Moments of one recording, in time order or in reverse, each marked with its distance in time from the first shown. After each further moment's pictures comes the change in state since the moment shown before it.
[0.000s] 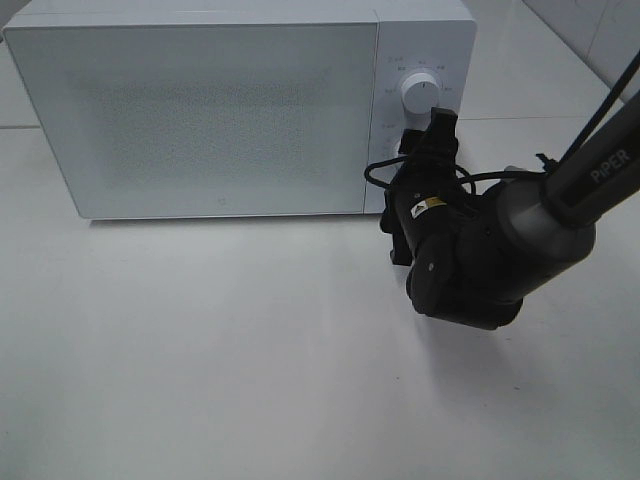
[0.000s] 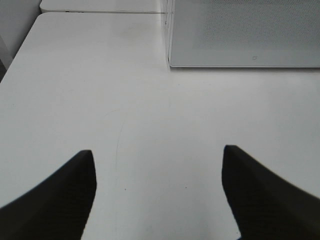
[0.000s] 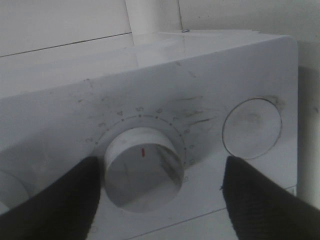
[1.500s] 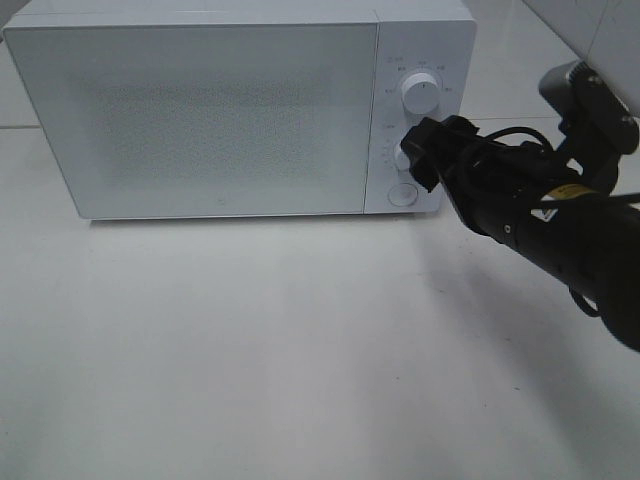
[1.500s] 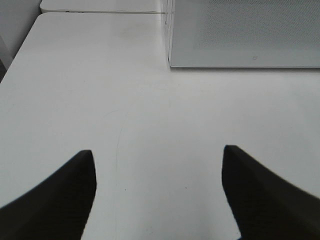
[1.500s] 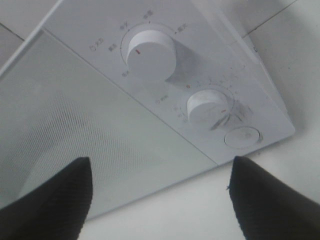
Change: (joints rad) left arm 0.000 0.000 0.000 0.000 0.000 0.000; right arm -0.023 -0.556 0.387 -0.280 0.303 -0.961
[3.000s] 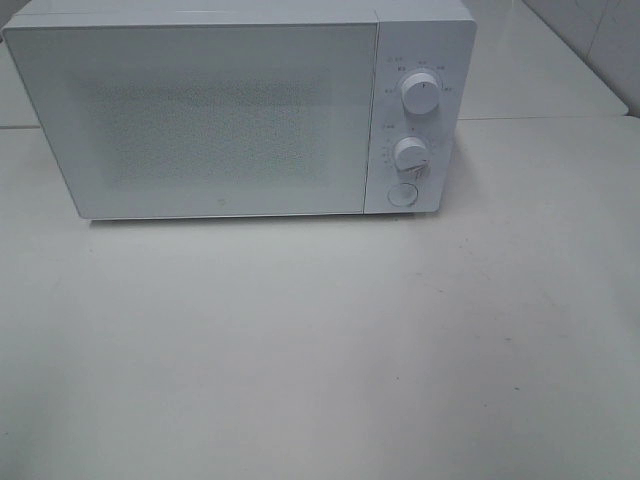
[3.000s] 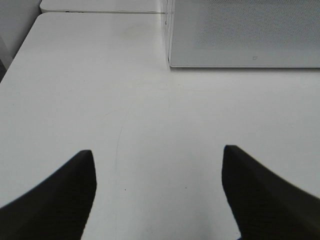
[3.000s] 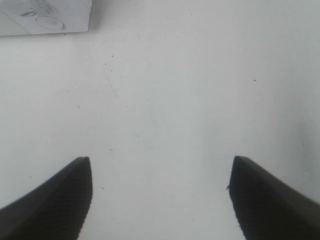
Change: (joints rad) left arm 0.000 0.000 0.000 0.000 0.000 0.000; right arm -0.760 -0.490 -0.478 -0.308 1.764 -0.637
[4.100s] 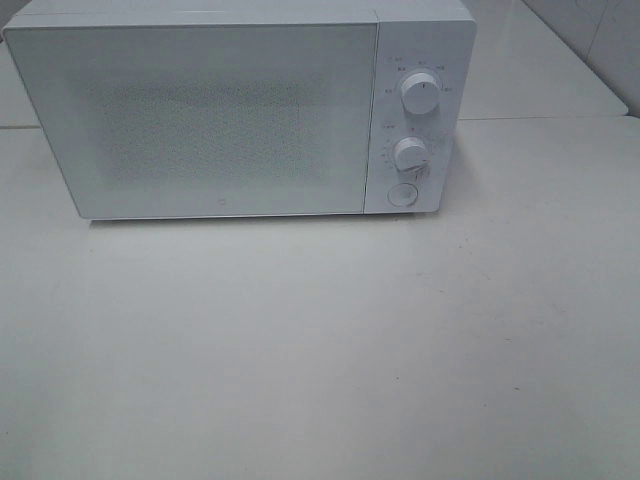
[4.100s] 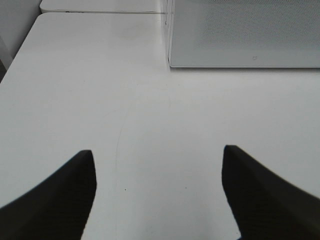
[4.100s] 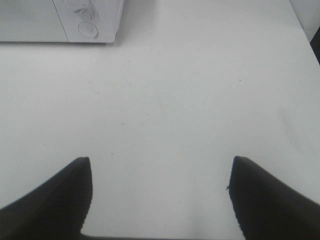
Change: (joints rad) left arm 0.000 0.000 0.000 0.000 0.000 0.000; right arm -0.003 -1.016 0.409 -0.012 0.171 0.018
